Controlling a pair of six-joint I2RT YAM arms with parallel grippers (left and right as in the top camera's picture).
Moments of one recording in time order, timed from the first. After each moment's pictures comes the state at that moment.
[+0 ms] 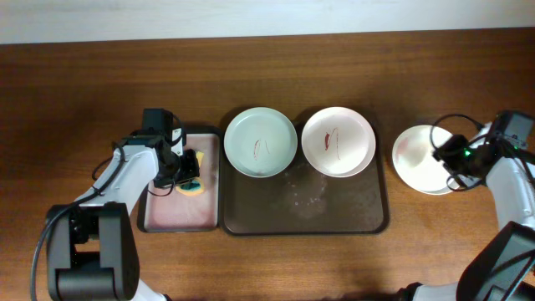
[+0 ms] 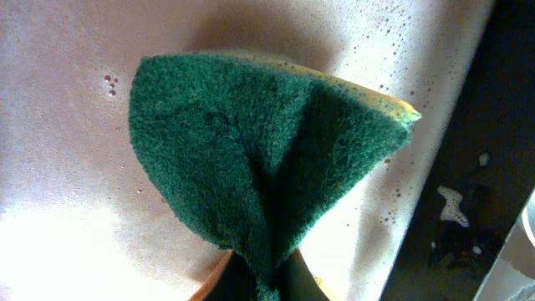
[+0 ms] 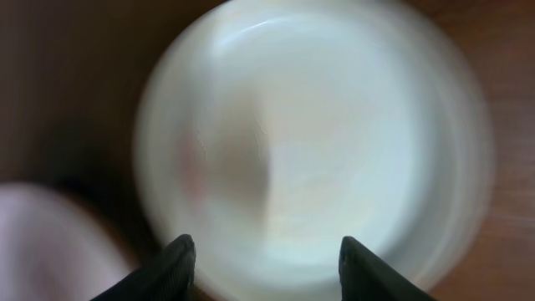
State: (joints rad) left arm -0.02 1.76 1.06 -0.69 0.16 -0.23; right arm -0.48 1.59 1.03 -0.61 -0.29 0.35
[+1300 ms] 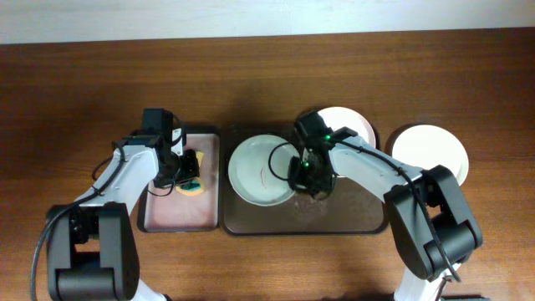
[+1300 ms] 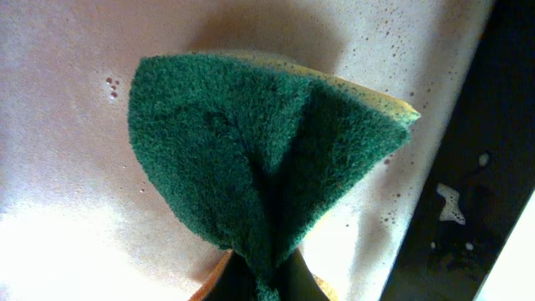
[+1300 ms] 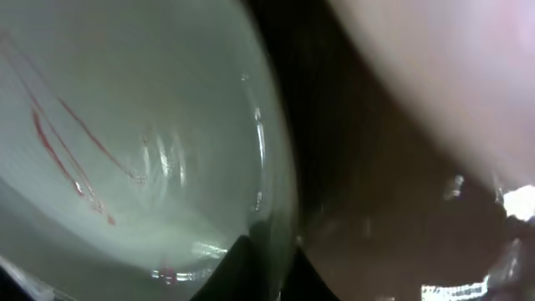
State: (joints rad) left arm -0.02 1.76 1.06 -0.69 0.16 -0.23; right arm 0.45 1.91 1.17 -0.73 -0.34 0.66
